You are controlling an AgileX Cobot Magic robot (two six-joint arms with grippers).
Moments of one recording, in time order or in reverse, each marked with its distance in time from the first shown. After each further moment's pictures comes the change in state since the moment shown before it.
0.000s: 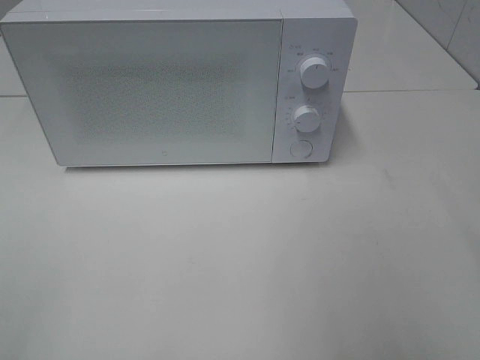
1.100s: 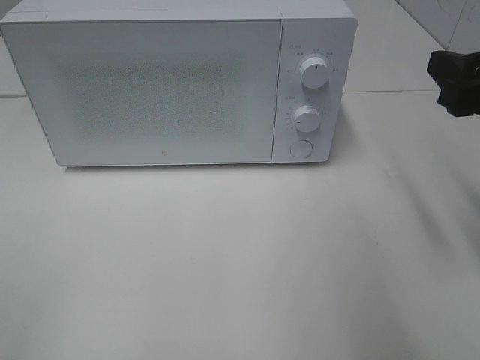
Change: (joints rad) left arm 0.000 0.000 0.000 0.000 0.000 0.000; right arm 0.000 0.590 0.196 0.021 -0.983 -0.011
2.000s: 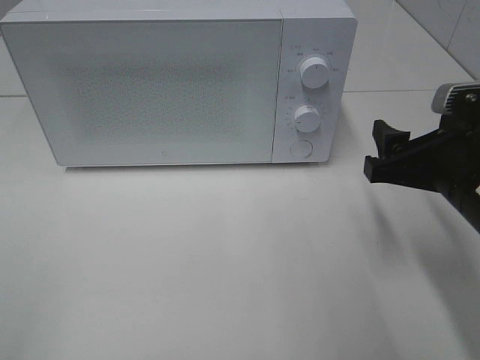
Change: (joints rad) left arm 0.000 0.000 0.000 0.000 0.000 0.000; right arm 0.404 0.440 0.117 0.566 -0.576 -0.298
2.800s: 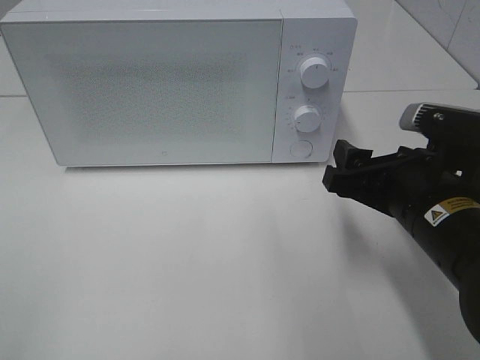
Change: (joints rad) left arm 0.000 0.000 0.000 0.001 0.000 0.000; right arm 0.215 0.107 -0.036 0.198 -0.034 0.287
